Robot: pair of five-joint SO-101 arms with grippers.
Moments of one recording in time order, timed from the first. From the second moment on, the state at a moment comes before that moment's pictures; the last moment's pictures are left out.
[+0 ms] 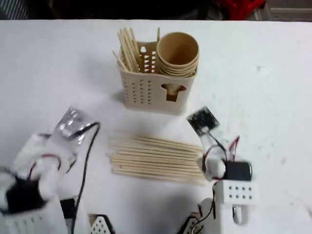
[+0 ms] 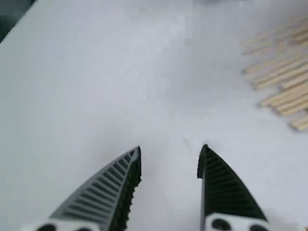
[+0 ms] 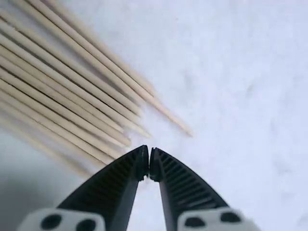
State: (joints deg) left arm -19.9 -72.9 46.7 88.1 -48.6; right arm 1.1 -66.7 71.8 68.1 36.3
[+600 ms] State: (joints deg) left arm 22.3 -26.3 39.8 68.3 -41.2; right arm 17.7 -94.5 95.8 64.6 37.1
